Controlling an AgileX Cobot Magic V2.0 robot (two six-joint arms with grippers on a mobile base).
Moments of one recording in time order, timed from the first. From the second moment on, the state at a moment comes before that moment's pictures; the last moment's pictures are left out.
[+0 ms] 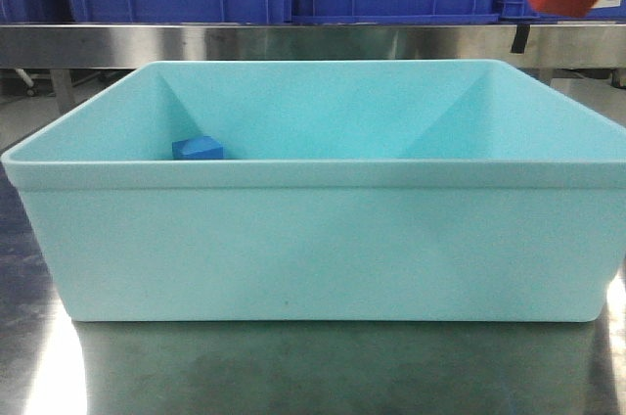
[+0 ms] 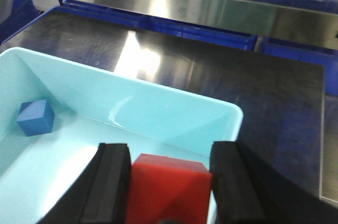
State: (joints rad) left arm -0.01 -0.01 0.01 -0.01 0.03 0.14; right arm 0.37 1.00 -0.67 -0.02 0.07 0.09
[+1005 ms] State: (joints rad) left arm -0.01 -0.01 0.01 -0.01 0.03 0.14; right arm 0.34 0.85 -0.51 -0.02 -0.04 0.09
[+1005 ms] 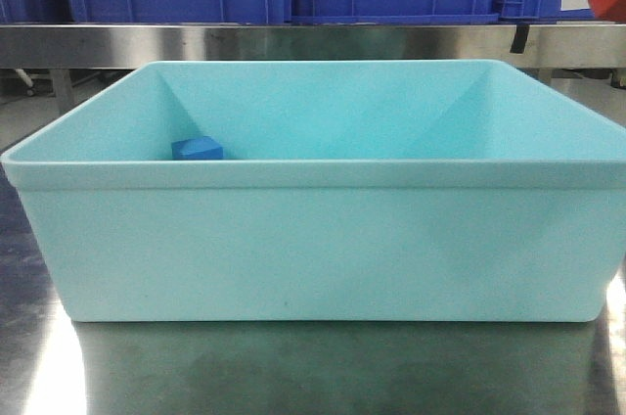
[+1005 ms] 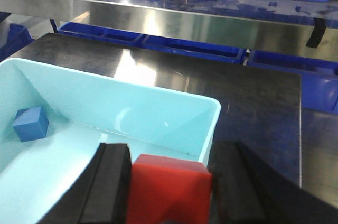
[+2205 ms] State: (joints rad) left arm -0.01 -0.01 0.01 -0.01 0.03 0.14; right arm 0.34 0.83 -0.48 -0.02 -0.09 0.09
